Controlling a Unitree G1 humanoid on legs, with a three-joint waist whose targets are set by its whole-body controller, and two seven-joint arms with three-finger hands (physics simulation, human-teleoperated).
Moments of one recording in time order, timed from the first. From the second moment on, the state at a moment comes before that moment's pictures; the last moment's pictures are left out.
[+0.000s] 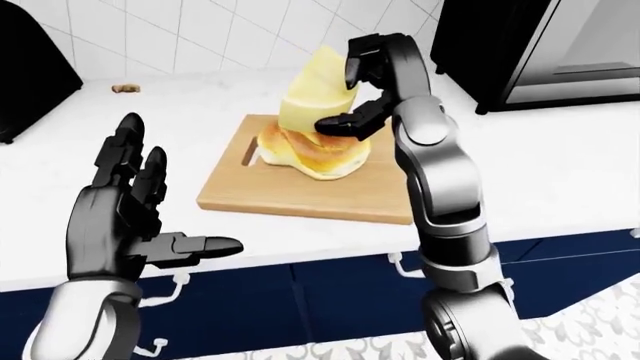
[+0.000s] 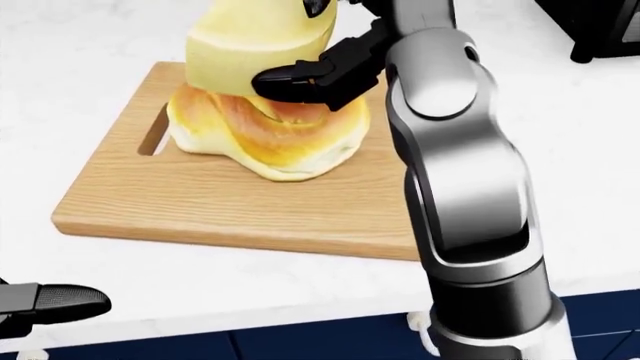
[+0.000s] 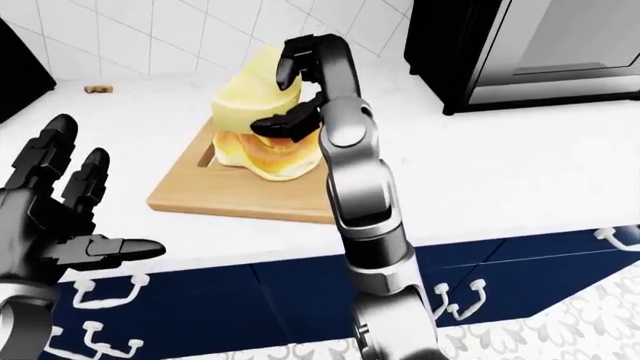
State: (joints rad) left arm -0.15 0.19 0.41 -0.96 -0.23 0.95 -0.09; right arm -0.98 -0.01 0.03 -0.02 -0.24 0.75 -0.02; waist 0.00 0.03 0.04
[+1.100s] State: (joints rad) left arm -0.13 0.19 0.41 -0.94 -0.22 0.92 -0.10; right arm -0.95 -0.01 0.02 0.15 -0.29 0.64 -0.03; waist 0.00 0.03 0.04
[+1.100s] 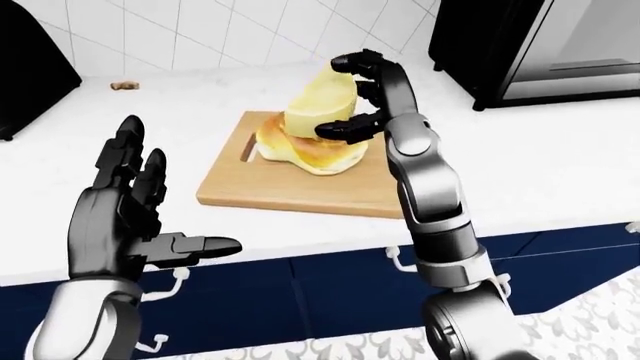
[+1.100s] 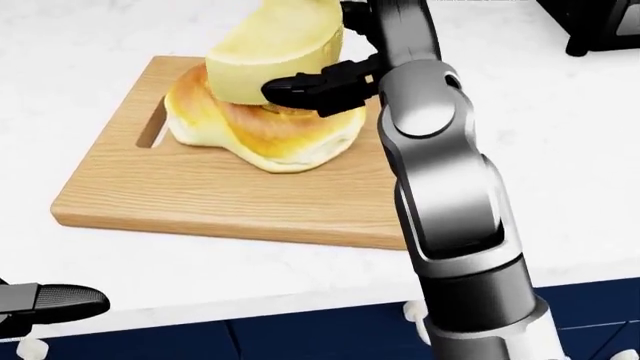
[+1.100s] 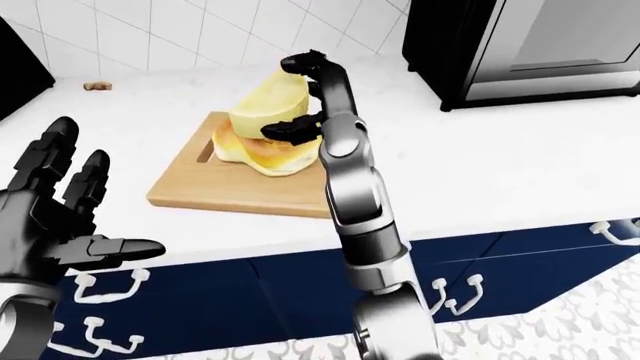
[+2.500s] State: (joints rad) left arm -0.19 0.21 0.40 -1.01 -0.23 1.01 -0.08; right arm -1.02 -0.19 0.04 -0.96 -0.41 1.45 0.27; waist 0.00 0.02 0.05
